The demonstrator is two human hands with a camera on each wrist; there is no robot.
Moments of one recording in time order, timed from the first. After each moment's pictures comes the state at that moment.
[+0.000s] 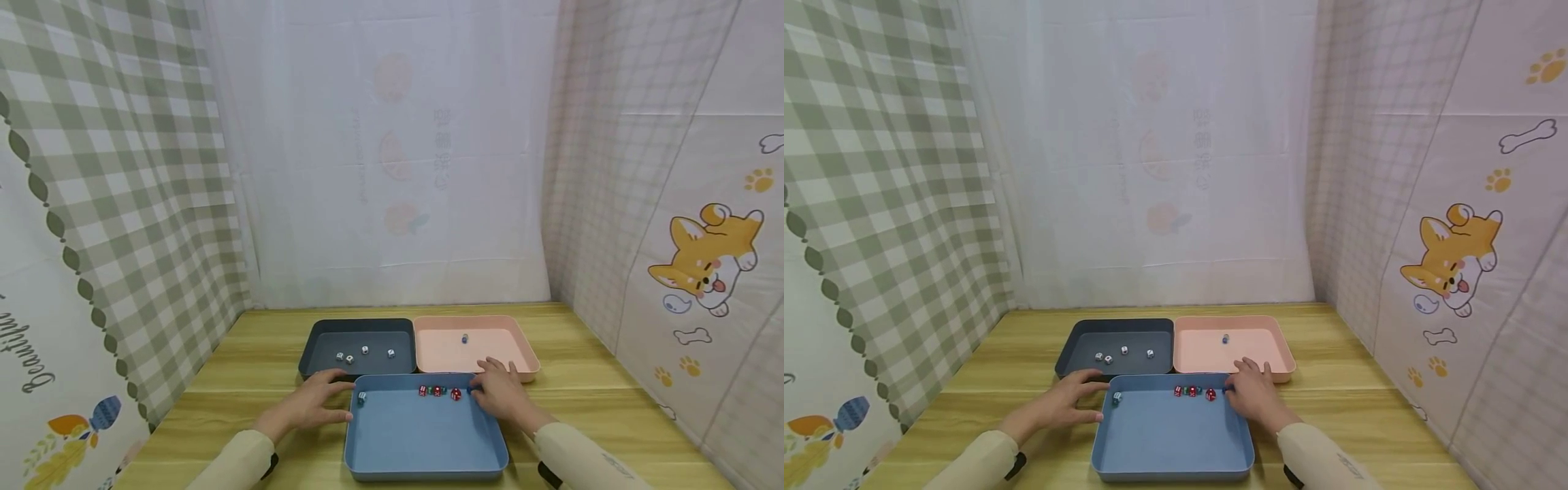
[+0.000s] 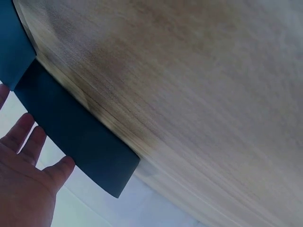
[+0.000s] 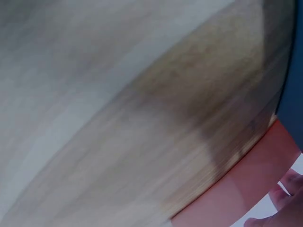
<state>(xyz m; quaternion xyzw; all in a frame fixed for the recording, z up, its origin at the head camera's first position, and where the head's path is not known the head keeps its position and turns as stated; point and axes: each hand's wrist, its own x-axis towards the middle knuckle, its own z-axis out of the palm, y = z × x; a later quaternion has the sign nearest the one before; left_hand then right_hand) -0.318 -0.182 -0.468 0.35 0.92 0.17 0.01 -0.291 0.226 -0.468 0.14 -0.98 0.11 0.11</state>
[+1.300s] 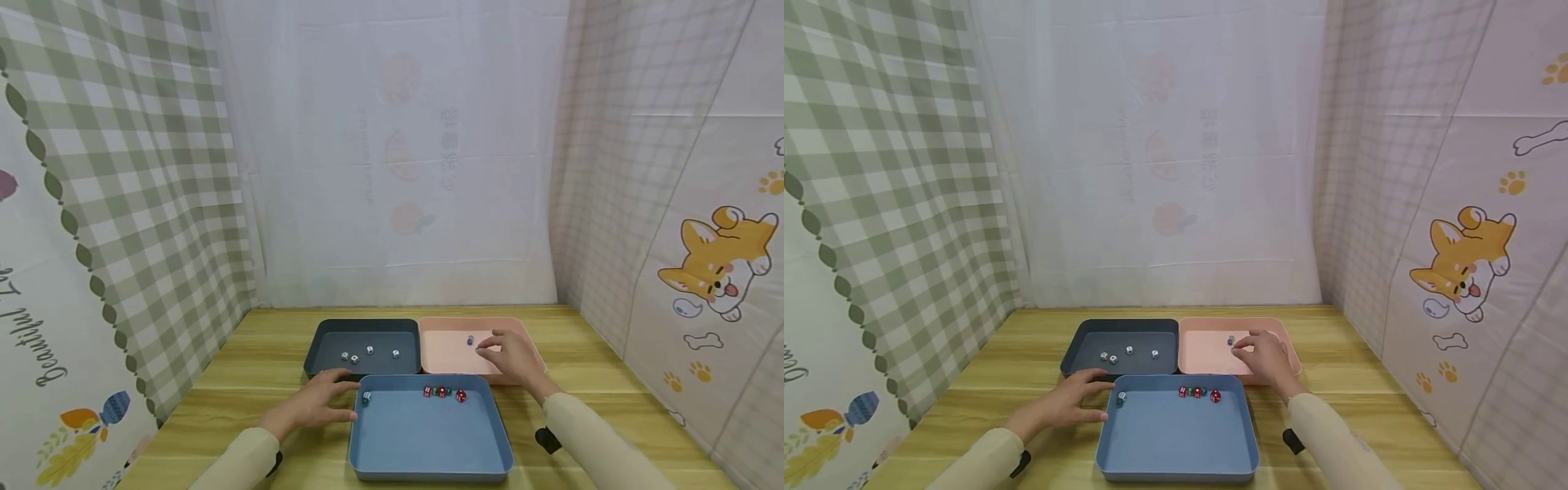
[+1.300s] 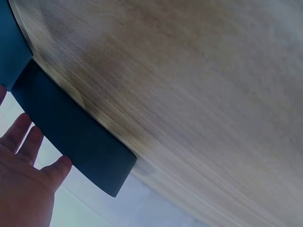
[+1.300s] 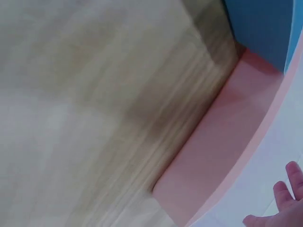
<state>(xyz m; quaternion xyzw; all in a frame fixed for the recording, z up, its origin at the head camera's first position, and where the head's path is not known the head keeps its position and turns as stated) -0.319 -0.182 -0.468 0.36 0.92 0.17 0.02 -0.334 0.250 -0.434 0.11 -0.94 0.28 0.14</state>
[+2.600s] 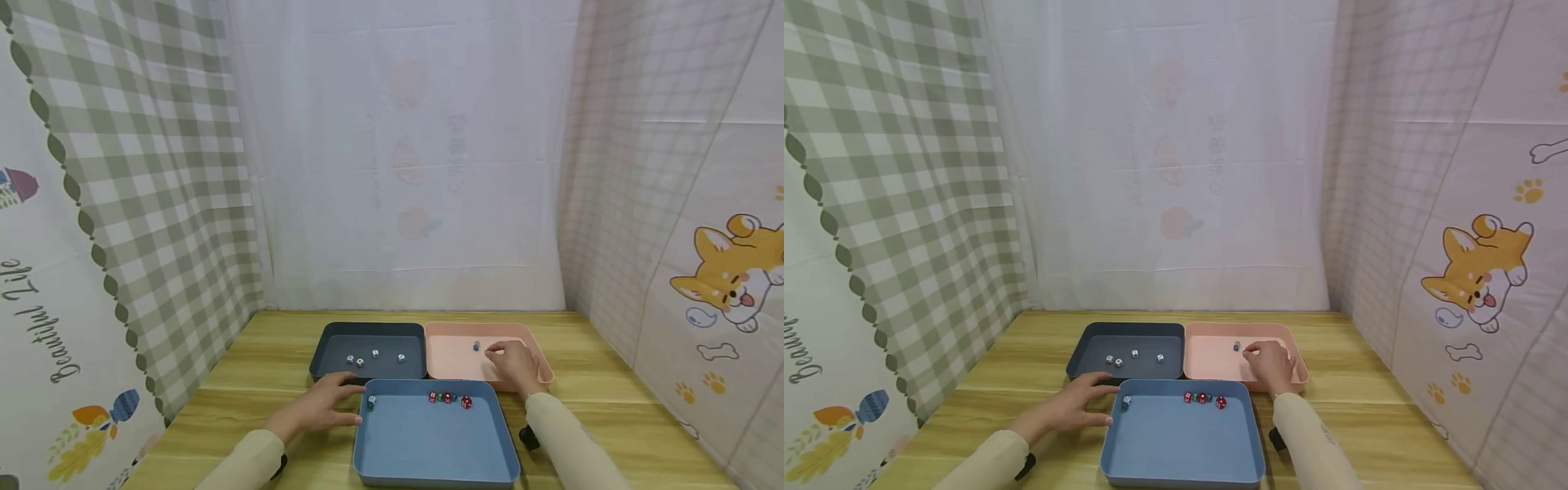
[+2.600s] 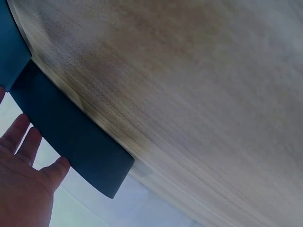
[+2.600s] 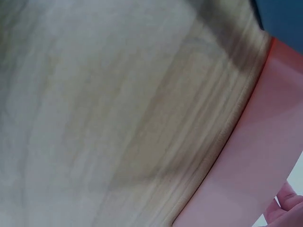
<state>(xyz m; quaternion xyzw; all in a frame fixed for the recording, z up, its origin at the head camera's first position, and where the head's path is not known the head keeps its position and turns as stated) -0.319 -0.183 -0.472 0.35 0.92 0.18 0.02 -0.363 0.249 -0.462 -0.02 -0.94 0.31 0.13</state>
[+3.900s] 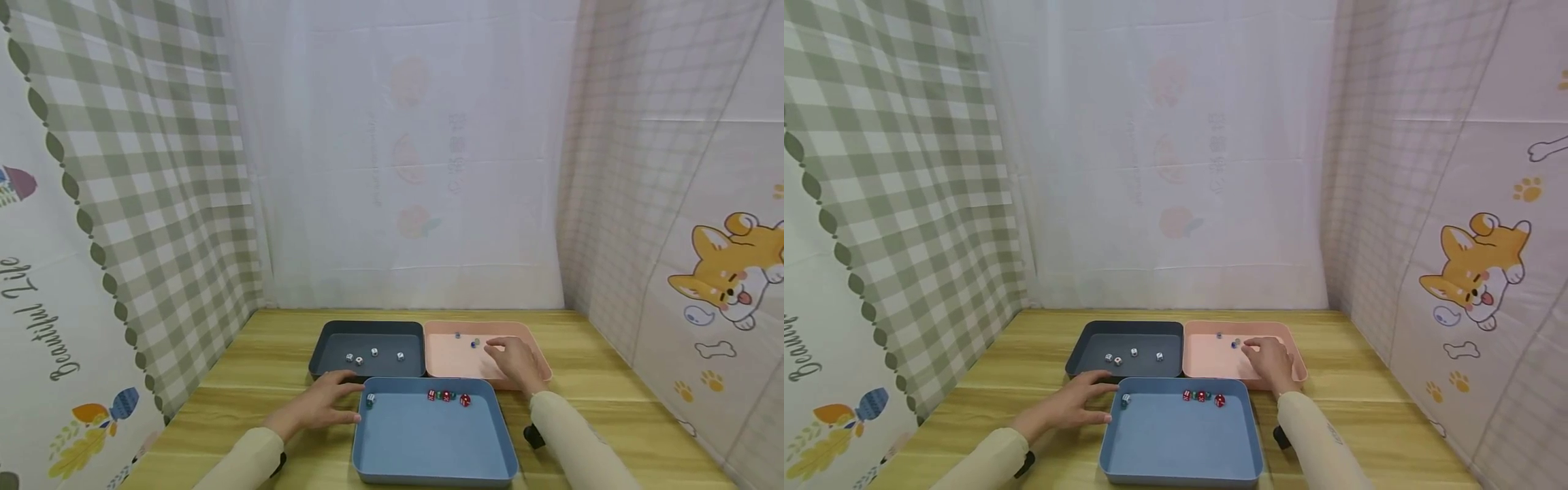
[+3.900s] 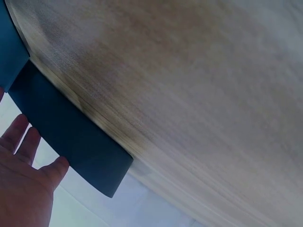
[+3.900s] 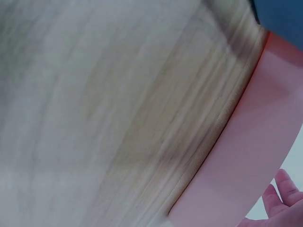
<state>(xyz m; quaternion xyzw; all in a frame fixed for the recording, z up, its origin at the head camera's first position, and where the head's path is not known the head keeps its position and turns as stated) -0.317 -0.181 -0.471 0.34 0.92 0.18 0.02 -0.363 0.253 -0.456 -0.01 -0.94 0.32 0.10</state>
